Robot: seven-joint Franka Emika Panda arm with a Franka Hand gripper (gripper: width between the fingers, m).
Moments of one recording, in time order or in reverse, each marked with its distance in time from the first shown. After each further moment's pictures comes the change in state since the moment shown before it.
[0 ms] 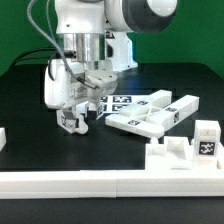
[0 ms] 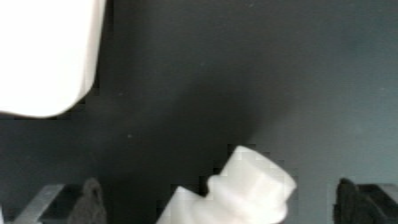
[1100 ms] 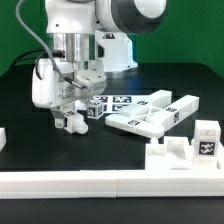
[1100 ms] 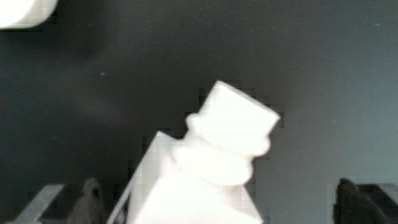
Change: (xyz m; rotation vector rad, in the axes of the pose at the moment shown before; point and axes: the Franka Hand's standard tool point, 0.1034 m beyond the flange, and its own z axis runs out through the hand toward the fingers) arm 0.019 -0.006 -0.002 0.010 0.016 0.017
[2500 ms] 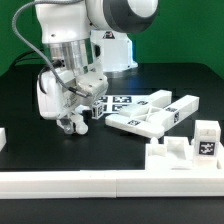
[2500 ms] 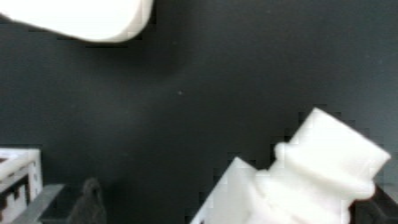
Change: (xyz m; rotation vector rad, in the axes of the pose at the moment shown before) arm -0.006 0.021 0.010 -0.153 -0.077 -0.045
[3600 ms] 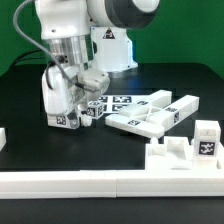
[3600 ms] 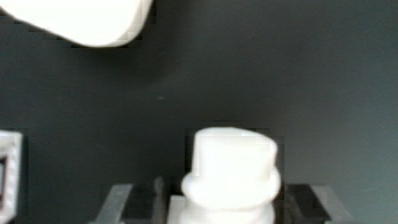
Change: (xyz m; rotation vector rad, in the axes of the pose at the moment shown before) arm -0.009 -0.022 -0.015 0.057 0.019 -0.330
